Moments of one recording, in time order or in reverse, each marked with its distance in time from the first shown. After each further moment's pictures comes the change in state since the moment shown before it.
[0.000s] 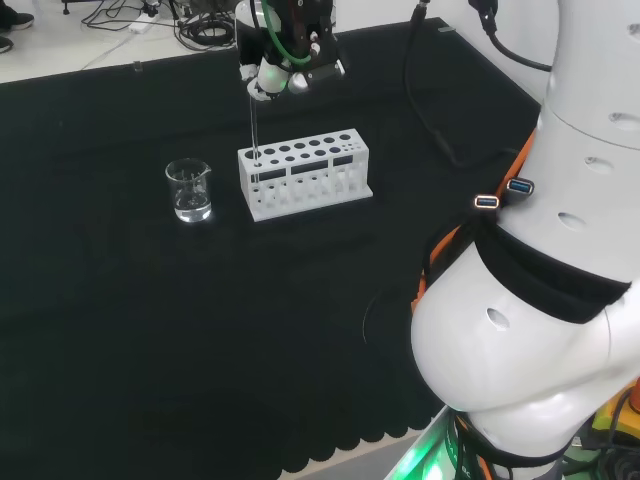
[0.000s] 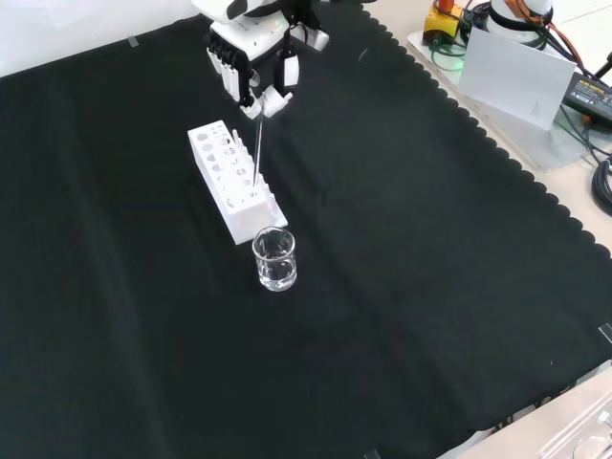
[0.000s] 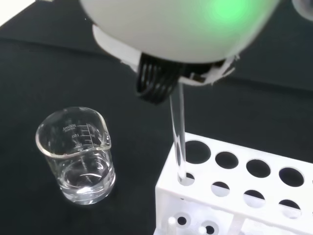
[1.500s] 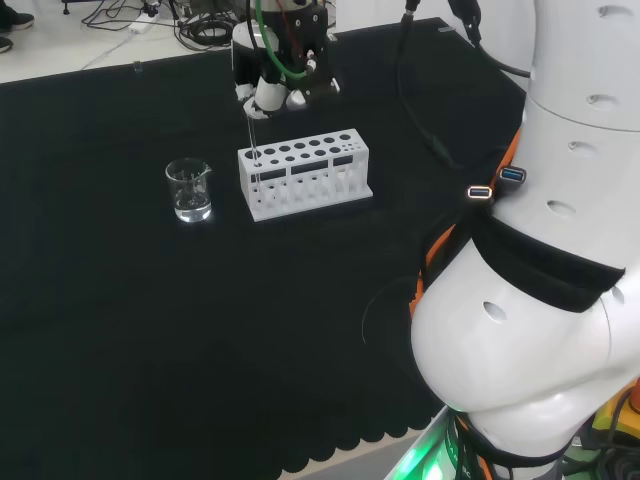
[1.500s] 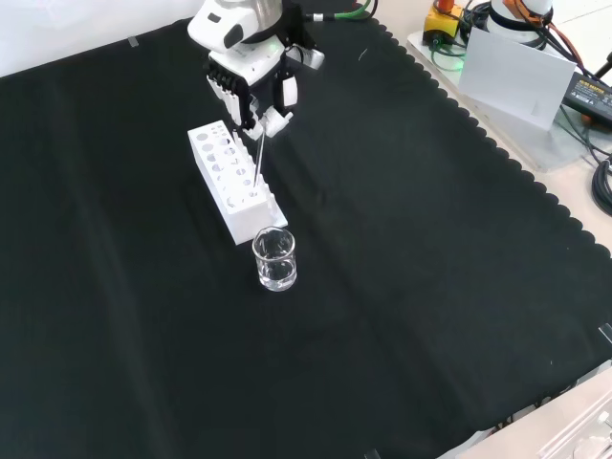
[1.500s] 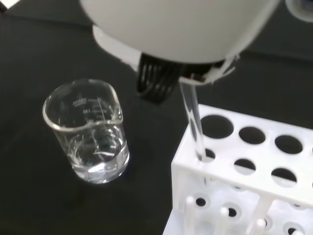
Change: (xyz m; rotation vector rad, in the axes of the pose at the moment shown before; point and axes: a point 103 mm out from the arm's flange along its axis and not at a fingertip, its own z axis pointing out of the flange) arm 0.004 0.011 0.033 0.043 0.037 -0.047
